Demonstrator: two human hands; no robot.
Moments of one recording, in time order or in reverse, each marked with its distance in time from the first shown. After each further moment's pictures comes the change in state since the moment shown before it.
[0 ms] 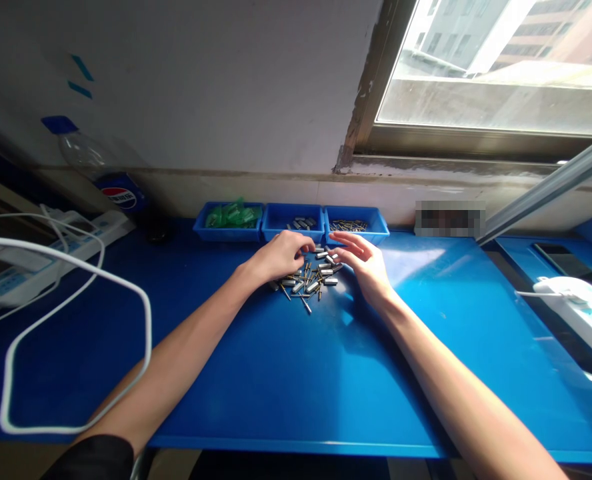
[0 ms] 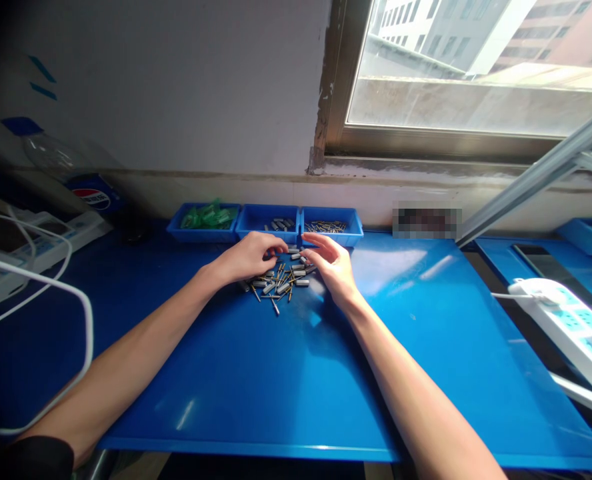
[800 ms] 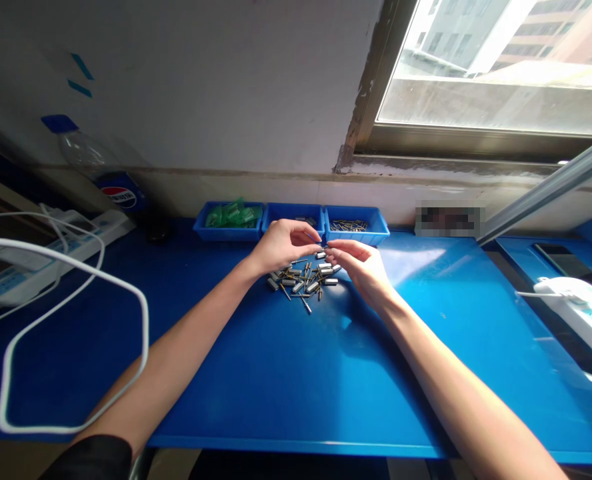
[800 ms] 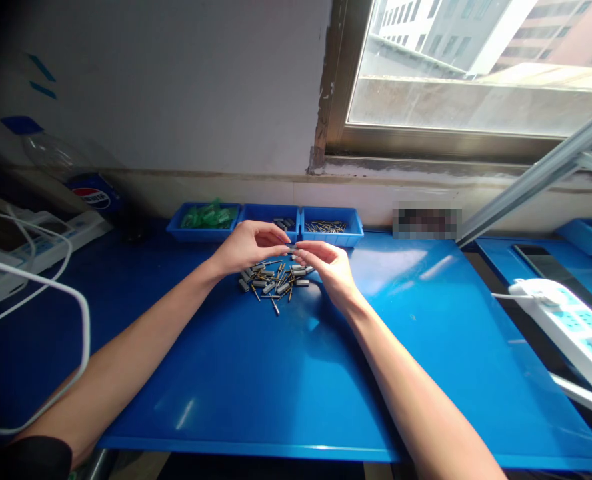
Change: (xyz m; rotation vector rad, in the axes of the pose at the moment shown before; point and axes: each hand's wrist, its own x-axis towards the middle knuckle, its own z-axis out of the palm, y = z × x) left_hand 0.003 0.011 -0.009 -0.519 0.158 -0.121; right_hand 0.000 0.009 0.001 0.089 -0.038 0.083
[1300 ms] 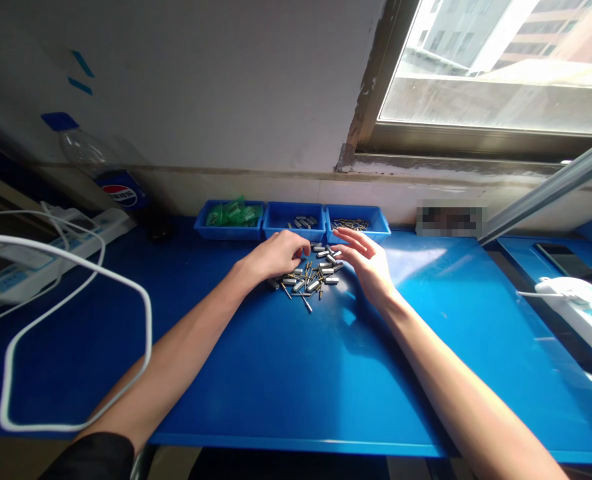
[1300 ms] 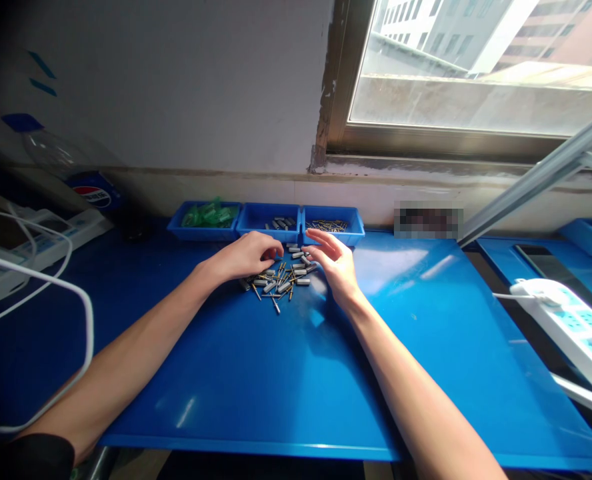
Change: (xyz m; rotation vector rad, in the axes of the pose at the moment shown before) left_hand -0.003 -0.013 -0.005 0.634 -0.239 0.053; right_hand 0.003 -0.004 -0.004 -0.014 0.056 -0.084
